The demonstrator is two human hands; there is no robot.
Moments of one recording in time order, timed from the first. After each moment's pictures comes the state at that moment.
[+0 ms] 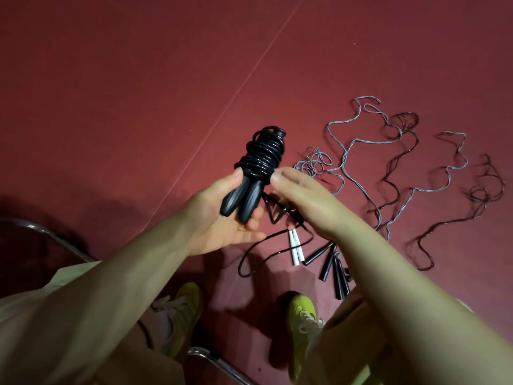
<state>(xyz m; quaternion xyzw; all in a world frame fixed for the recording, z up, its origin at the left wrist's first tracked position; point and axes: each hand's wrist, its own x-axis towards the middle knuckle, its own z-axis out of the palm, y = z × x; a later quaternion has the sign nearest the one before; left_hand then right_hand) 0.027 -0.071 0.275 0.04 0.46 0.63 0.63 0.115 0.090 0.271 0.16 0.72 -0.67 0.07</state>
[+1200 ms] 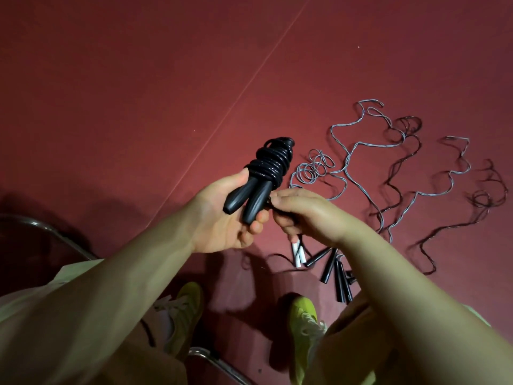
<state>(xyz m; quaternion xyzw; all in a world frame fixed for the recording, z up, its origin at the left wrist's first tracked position) 0.022 -0.071 0.279 -0.02 0.47 0.58 0.67 0.121 0.087 0.267 0.13 0.64 -0.74 0.18</state>
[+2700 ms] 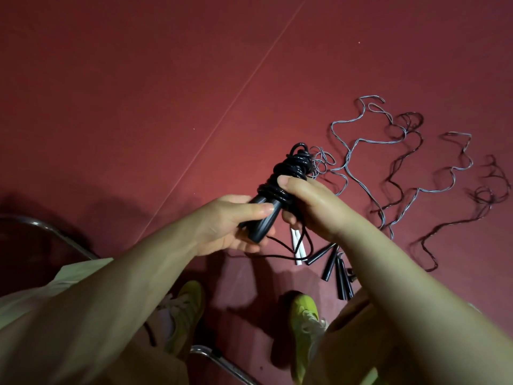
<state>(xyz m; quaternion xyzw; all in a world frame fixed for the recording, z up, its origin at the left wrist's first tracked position) 0.038 -0.072 0.278 0.10 0.59 0.53 0.59 0.117 0.086 0.268 0.18 0.65 -0.74 0.08</state>
